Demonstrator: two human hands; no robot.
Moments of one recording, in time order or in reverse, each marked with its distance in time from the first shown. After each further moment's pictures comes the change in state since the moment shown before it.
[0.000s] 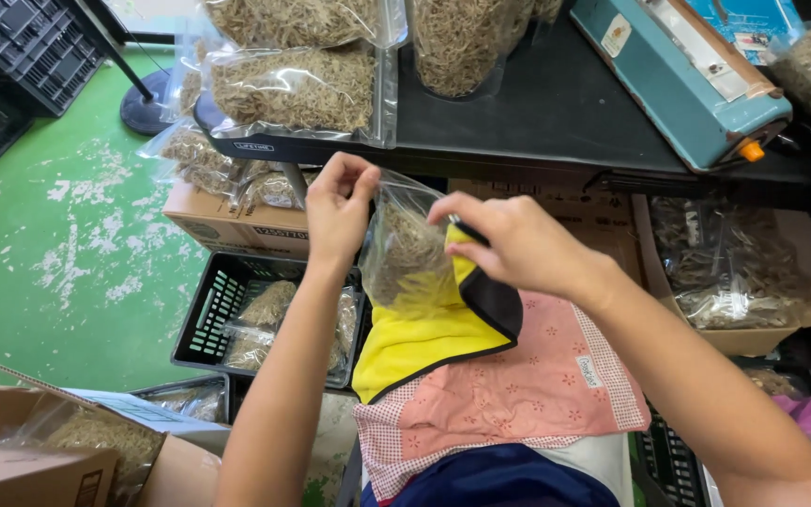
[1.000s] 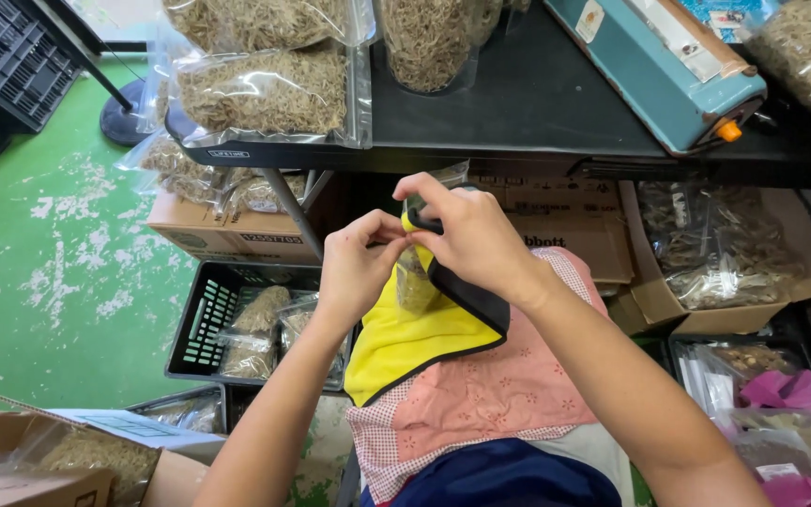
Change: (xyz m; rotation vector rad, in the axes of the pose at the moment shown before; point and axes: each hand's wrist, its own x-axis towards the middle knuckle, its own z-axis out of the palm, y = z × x) left_hand -0.059 0.036 0.015 0.193 -0.324 -0.045; right_hand 0.014 -0.009 0.030 0.057 0.222 0.133
